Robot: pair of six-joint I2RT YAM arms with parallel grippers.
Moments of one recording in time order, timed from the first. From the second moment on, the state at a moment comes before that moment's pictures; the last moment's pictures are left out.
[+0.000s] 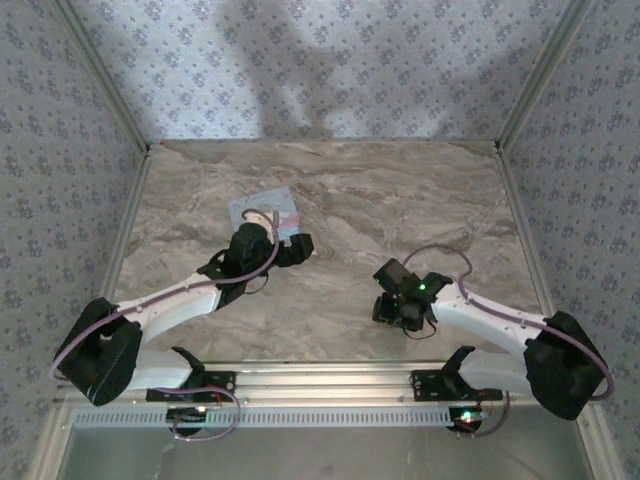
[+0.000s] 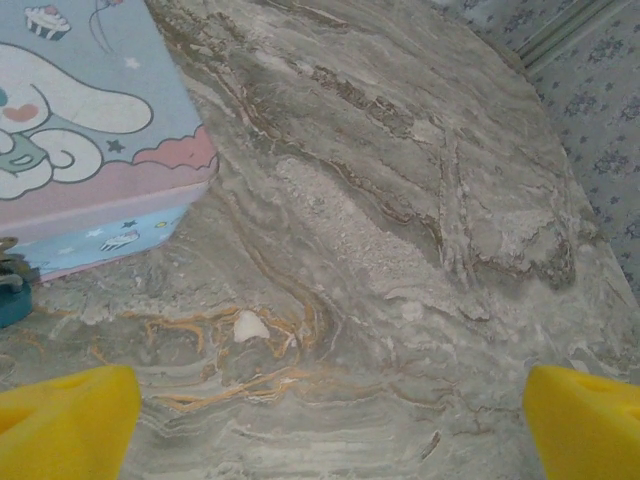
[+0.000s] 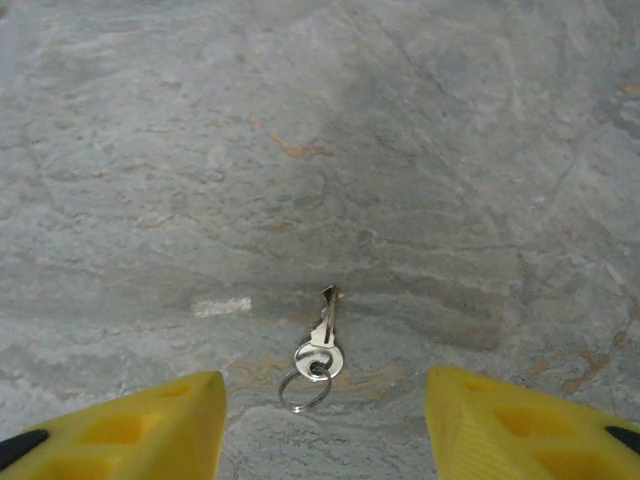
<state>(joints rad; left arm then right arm) -0.67 1.28 0.62 0.18 0.01 -0.69 0.75 1.18 0.58 -0.73 0.01 0.96</state>
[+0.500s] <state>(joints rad) -0.67 1.29 0.63 0.20 0.01 -0.69 0.78 1.28 0.61 -0.71 0.01 1.01</state>
